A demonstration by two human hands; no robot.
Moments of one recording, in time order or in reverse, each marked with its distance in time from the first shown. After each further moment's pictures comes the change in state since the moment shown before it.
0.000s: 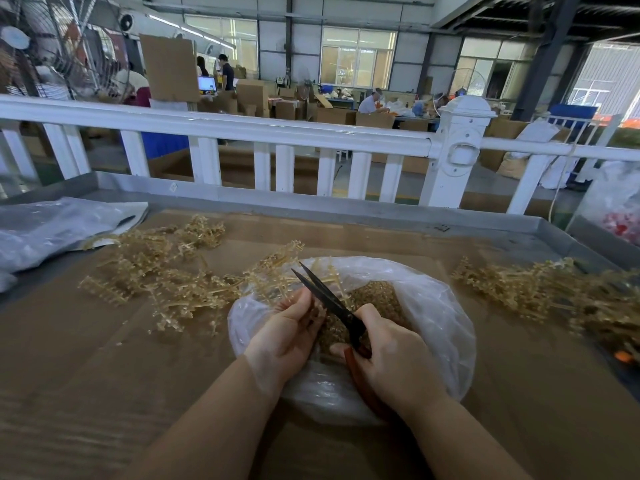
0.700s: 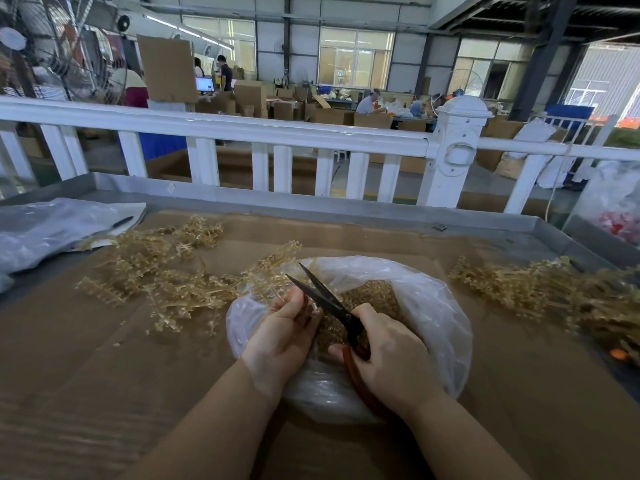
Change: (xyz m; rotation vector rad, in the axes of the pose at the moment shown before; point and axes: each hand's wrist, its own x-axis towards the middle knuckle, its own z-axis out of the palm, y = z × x) left_hand 0.002 -0.002 -0.002 -0.041 0.020 0.063; right_hand -0.003 0.004 0.003 0.008 0.025 -0.015
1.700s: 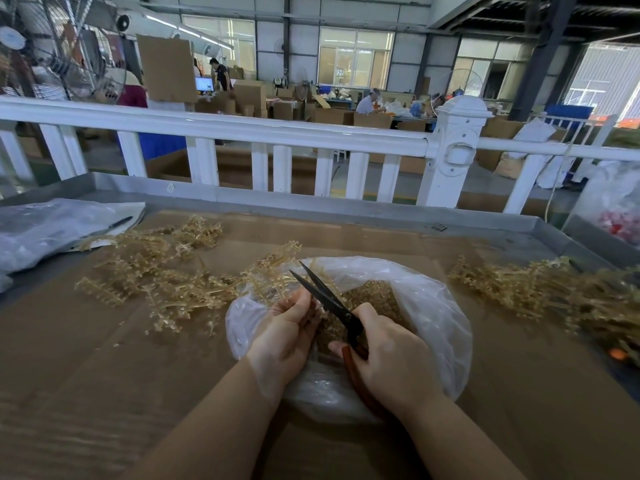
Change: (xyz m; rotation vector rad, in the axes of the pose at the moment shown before) left_hand -0.002 -0.005 0.002 0.086 0.012 0.044; right_hand 0.000 -0.003 0.000 -0.085 0.026 0.005
